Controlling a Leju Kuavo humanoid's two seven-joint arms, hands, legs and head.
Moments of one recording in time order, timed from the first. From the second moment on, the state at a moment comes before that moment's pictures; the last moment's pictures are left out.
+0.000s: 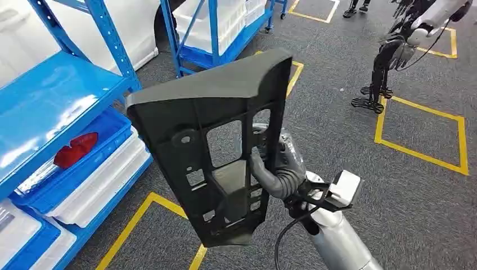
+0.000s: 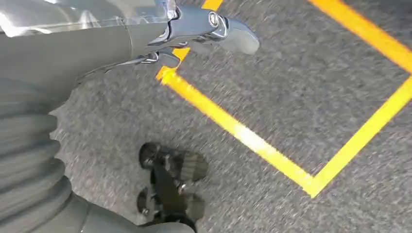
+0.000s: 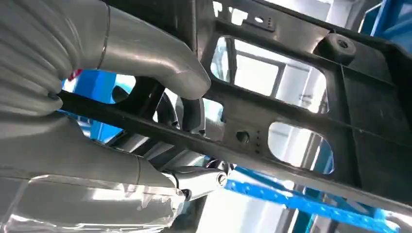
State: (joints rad) left arm -0.07 -0.09 1.05 -0.22 -0.75 0.15 -0.46; right arm -0.40 -0.03 0.54 -1.63 -0.13 0.17 -0.67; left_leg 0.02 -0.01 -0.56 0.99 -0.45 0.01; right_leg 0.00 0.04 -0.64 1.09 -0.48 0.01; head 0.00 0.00
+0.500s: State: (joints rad) left arm -0.08 -0.09 1.04 -0.22 -0.77 0.15 -0.46; right arm -0.35 -0.05 0.48 -1.69 -0.13 0.17 -0.68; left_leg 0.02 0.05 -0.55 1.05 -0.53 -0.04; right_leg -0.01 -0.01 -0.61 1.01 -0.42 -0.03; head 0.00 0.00
